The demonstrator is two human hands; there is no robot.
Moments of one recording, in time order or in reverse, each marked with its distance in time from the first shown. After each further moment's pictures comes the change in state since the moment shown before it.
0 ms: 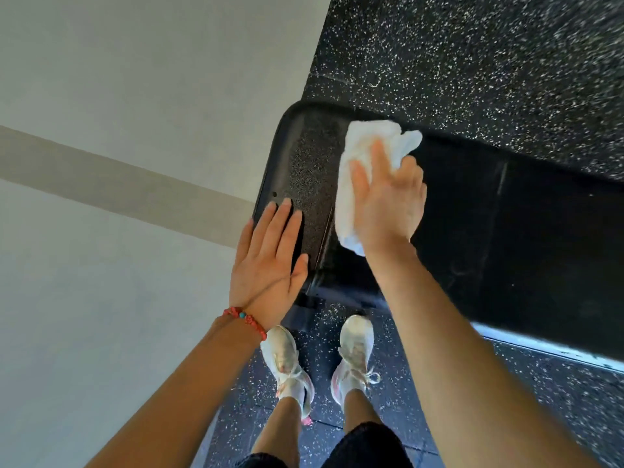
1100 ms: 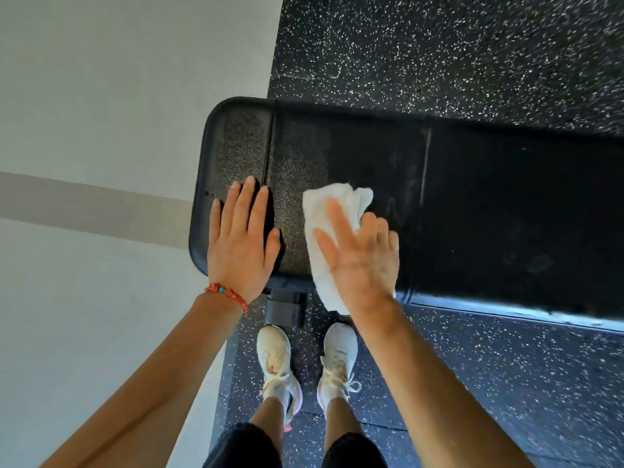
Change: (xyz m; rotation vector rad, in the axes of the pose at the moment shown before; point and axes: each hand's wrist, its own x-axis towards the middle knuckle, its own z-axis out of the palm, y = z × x) left_hand 0.029 0.045 0.016 0.167 0.001 -0.001; right_hand -0.078 0.084 -0.010 -0.009 0.069 -0.138
